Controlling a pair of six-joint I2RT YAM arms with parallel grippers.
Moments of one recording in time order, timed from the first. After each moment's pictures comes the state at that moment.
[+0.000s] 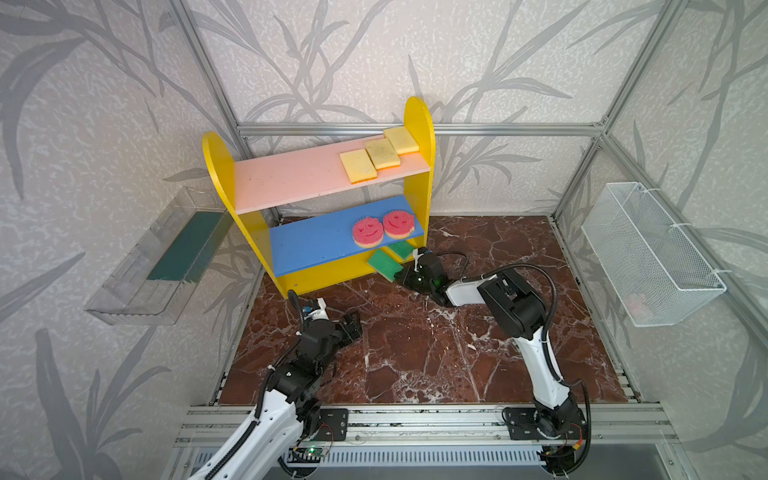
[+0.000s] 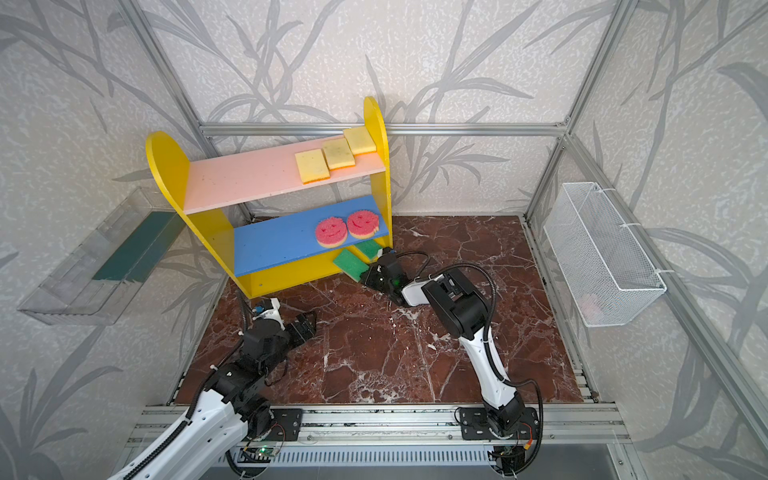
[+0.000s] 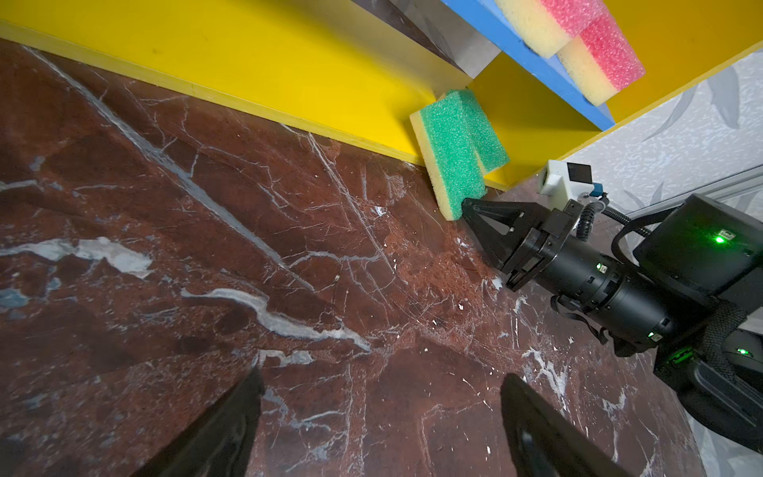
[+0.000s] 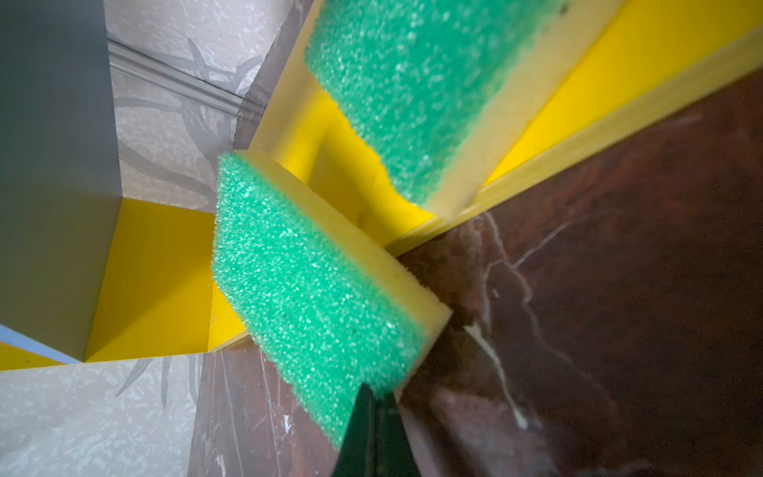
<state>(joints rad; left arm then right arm) -0.43 0.53 0.23 -0.24 -0.17 -0.80 0.65 2.29 1.31 0.50 -0.26 0.97</state>
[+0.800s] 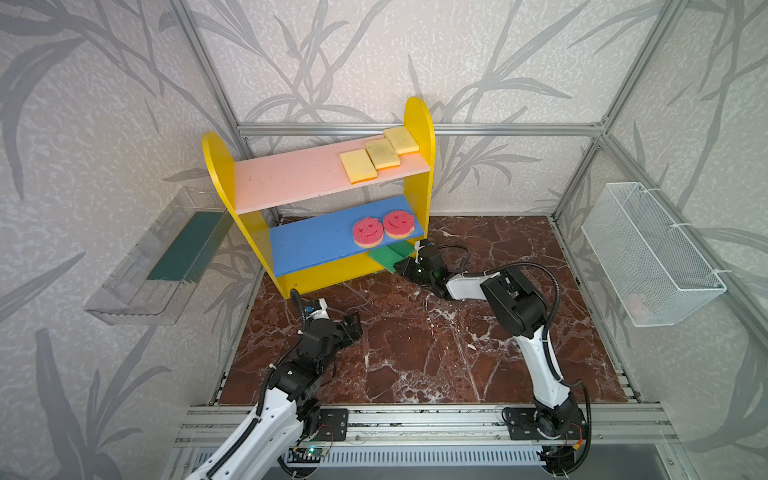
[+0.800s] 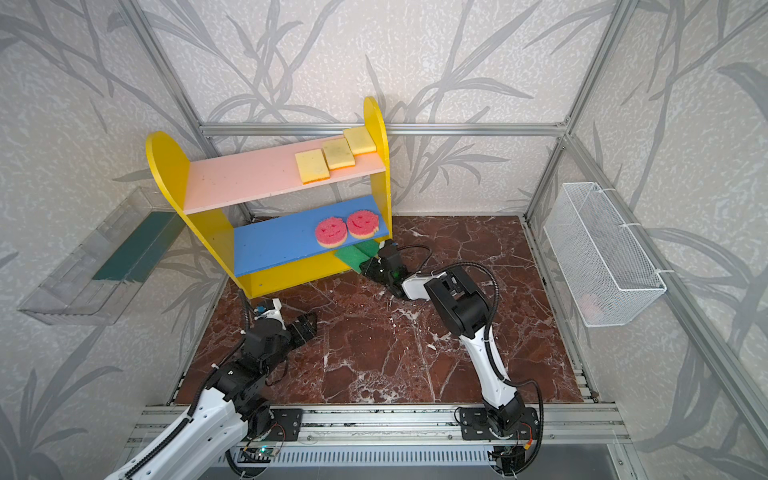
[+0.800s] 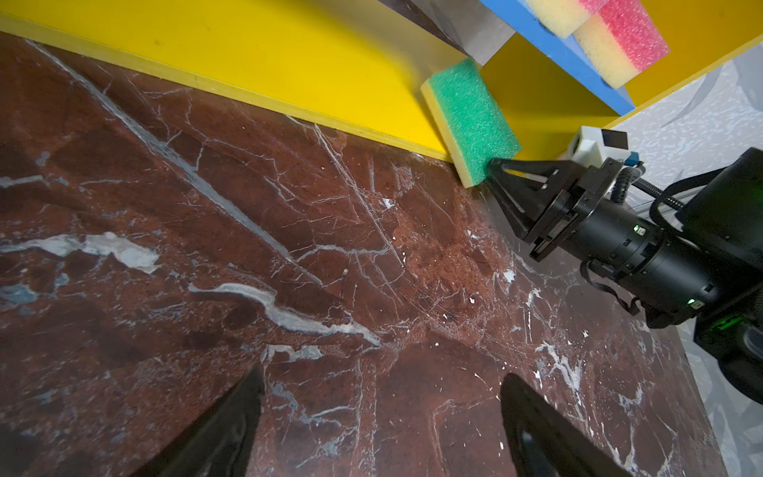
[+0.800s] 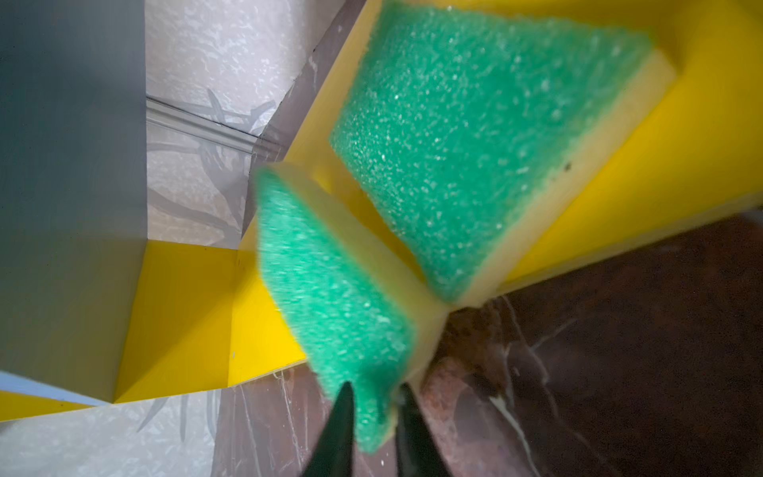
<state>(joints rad) -0.43 0.57 0.23 -0.24 -0.17 -0.78 0.62 2.29 1.39 0.45 -0.23 1.01</state>
